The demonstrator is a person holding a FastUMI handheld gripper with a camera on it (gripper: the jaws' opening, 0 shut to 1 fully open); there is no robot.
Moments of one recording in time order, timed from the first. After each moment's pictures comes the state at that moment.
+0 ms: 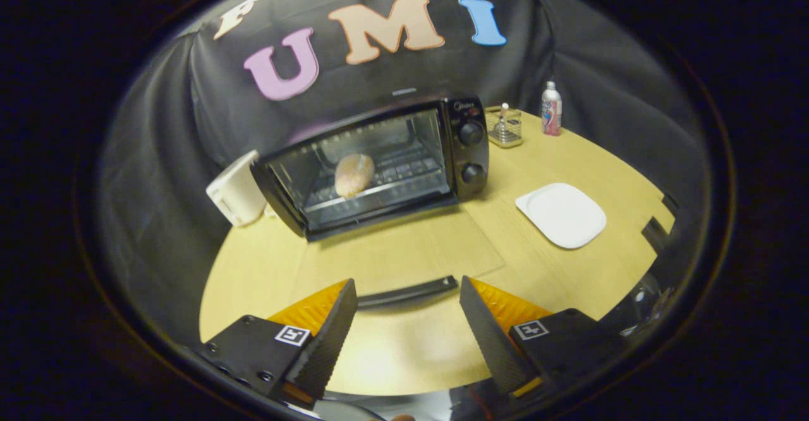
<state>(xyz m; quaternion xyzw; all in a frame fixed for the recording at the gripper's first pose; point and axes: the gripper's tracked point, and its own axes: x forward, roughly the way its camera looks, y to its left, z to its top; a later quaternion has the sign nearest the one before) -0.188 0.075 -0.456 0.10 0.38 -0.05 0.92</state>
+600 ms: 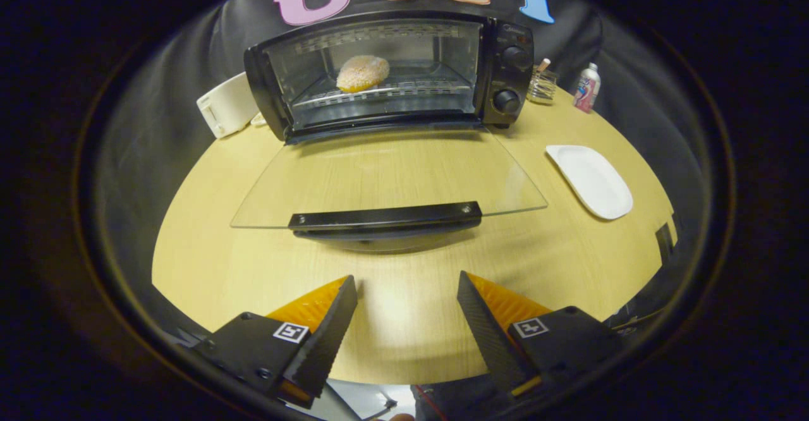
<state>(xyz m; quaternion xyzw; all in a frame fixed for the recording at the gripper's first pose) -0.200 0.090 -0.535 0.03 0.46 -0.01 0.89</state>
